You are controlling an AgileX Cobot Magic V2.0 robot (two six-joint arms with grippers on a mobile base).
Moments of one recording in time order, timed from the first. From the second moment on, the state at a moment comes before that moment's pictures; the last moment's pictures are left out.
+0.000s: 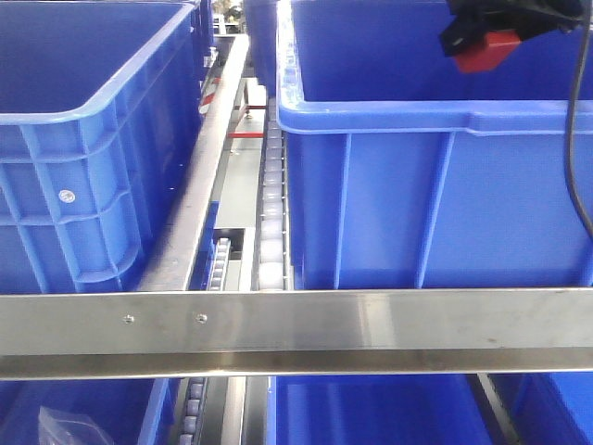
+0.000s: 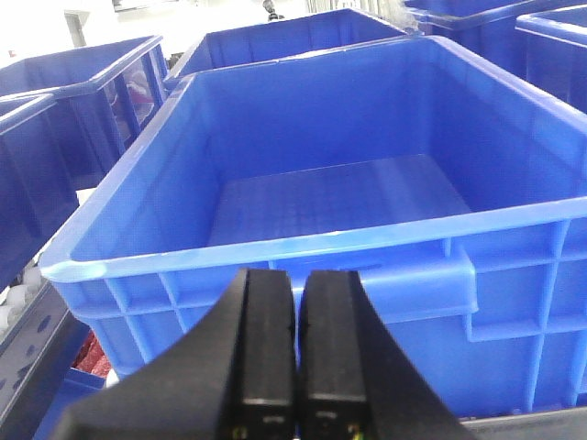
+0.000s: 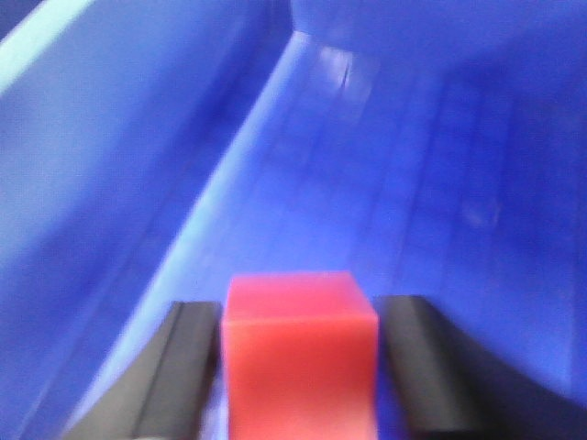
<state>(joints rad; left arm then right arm) -0.01 -0.01 0.01 -0.01 0.03 0.14 0.27 1.40 -0.95 0.23 0.06 -0.30</state>
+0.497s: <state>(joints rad) -0.01 -0.01 0.01 -0.01 0.03 0.14 0.27 1.40 -0.95 0.23 0.03 -0.30</state>
